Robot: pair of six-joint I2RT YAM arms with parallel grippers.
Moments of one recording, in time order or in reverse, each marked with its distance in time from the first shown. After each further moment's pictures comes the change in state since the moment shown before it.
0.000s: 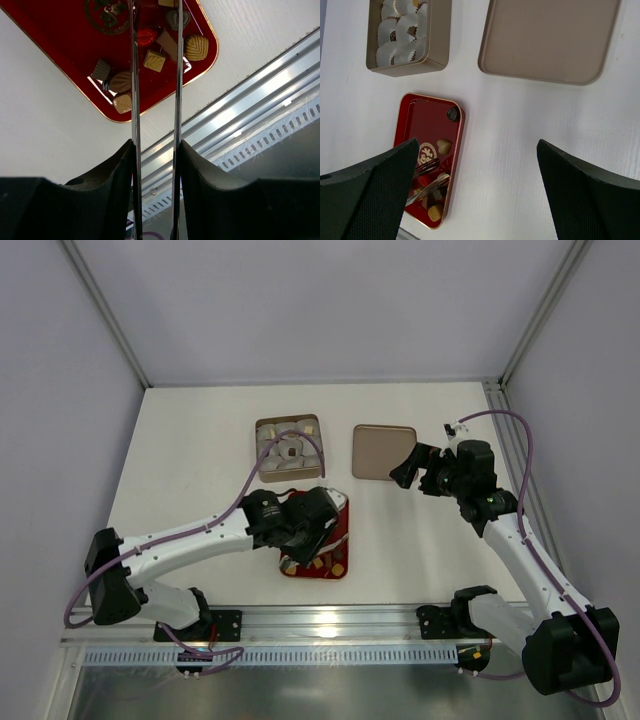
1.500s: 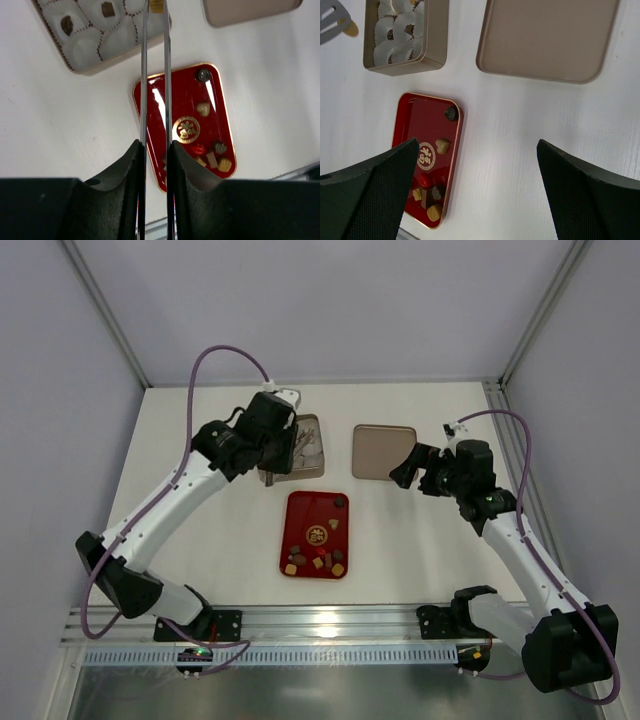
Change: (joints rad) left arm 0.397 0.044 0.359 -0.007 -0.071 0.101; right arm 0.000 0.011 0.000 0.000 0.002 0.000
